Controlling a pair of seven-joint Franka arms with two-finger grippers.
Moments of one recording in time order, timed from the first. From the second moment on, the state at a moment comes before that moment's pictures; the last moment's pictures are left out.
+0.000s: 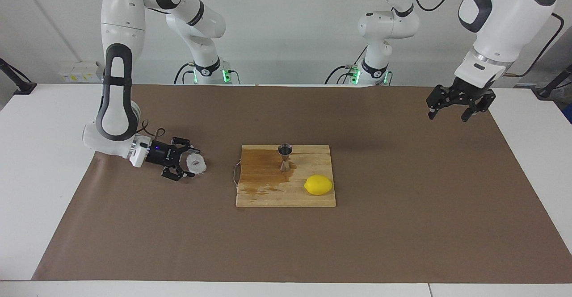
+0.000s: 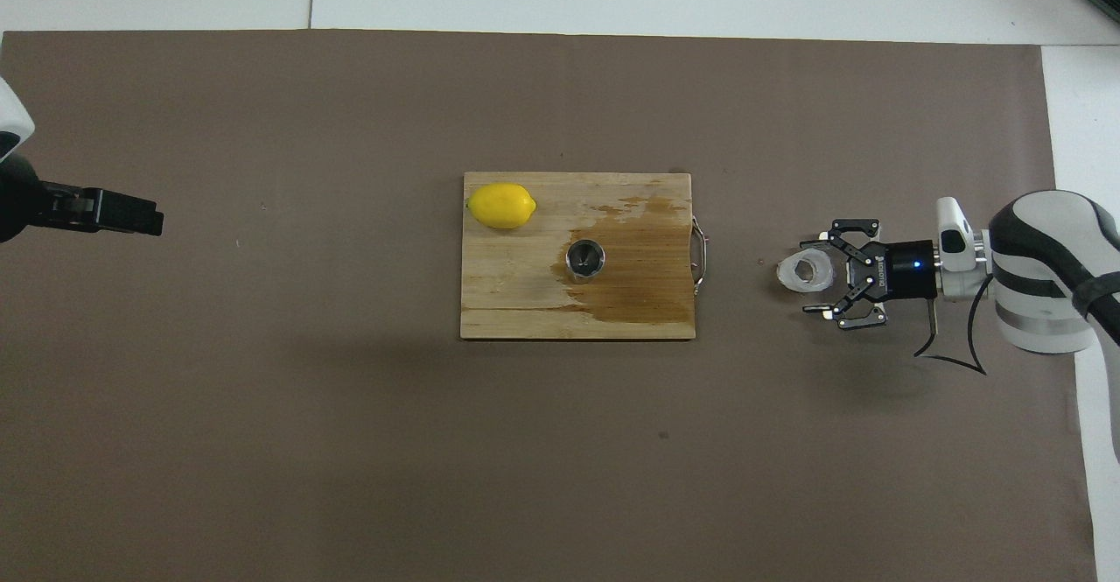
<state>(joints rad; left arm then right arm) -0.06 -0.04 0.00 -1.67 -0.04 1.70 0.10 -0.28 0.45 0.02 -2.01 1.00 1.89 -2.38</state>
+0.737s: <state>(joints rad) -0.06 -0.04 0.00 -1.65 -0.02 1.58 0.10 -0.25 0.45 0.02 -2.01 1.04 1.91 -2.40</state>
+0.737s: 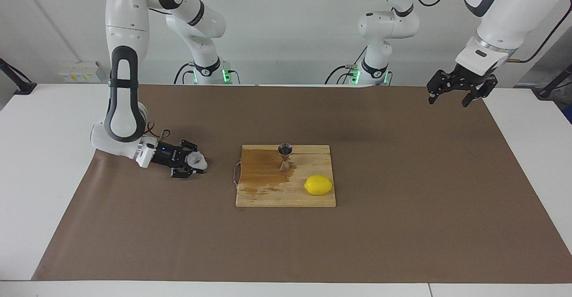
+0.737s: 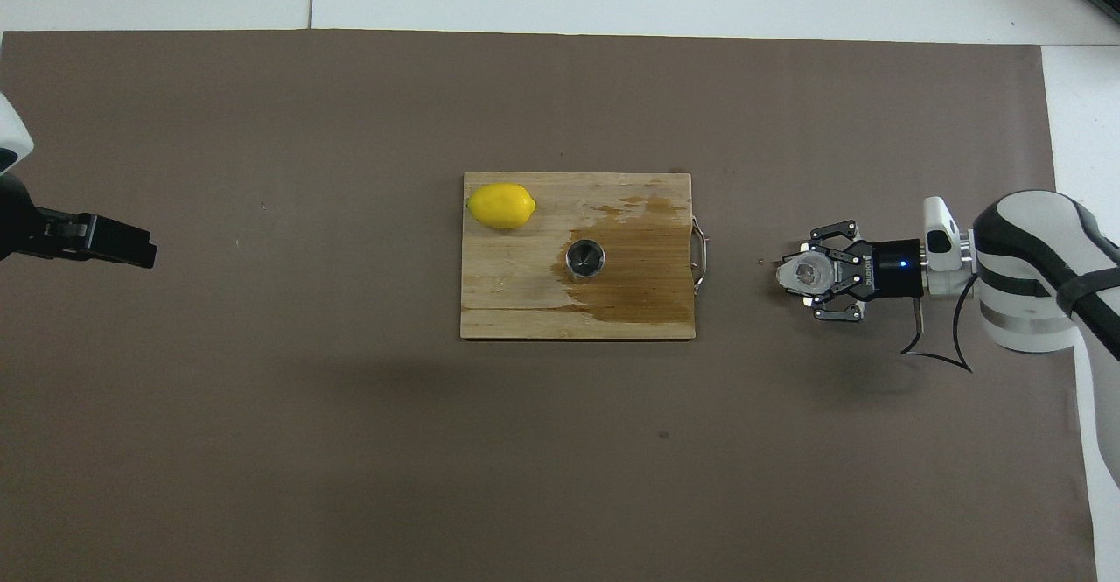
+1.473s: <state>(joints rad) -0.06 -0.04 0.00 -1.65 -0.02 1.57 0.10 -0.01 0.18 0.05 -1.98 1.05 1.98 -1.88</state>
